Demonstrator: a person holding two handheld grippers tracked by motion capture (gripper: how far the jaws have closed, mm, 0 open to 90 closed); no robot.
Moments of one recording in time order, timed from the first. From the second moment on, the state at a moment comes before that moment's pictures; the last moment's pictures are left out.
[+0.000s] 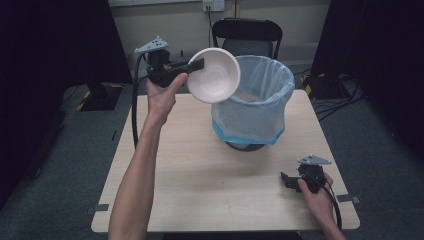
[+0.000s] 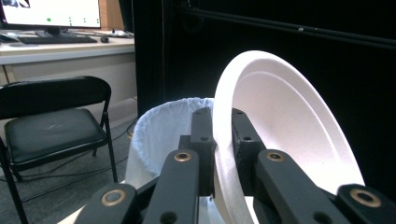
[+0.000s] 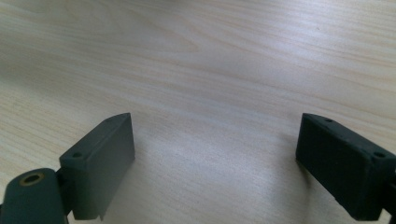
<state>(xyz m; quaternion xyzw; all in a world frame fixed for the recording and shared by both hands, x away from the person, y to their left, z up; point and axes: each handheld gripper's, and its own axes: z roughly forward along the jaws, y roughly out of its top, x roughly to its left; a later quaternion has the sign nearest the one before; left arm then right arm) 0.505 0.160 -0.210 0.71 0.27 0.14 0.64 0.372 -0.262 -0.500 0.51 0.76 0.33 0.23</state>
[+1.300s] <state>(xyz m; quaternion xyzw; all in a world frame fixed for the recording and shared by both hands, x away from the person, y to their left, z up) 0.570 0.087 -0.235 0.74 0.30 0.09 0.59 0.372 -0.262 -0.500 0.51 0.76 0.33 0.23</state>
